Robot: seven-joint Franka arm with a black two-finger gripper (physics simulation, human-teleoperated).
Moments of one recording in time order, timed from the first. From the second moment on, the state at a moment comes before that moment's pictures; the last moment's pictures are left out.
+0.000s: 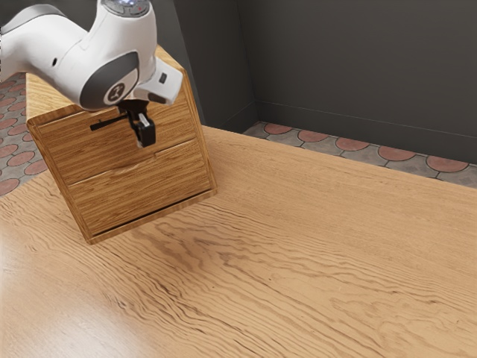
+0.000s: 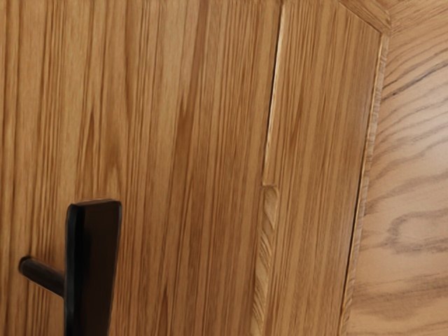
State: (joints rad) arm 0.43 0.20 -0.27 -1.39 0.62 1.83 0.44
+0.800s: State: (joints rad) arm 0.45 0.20 -0.26 -1.39 0.61 1.87 0.49
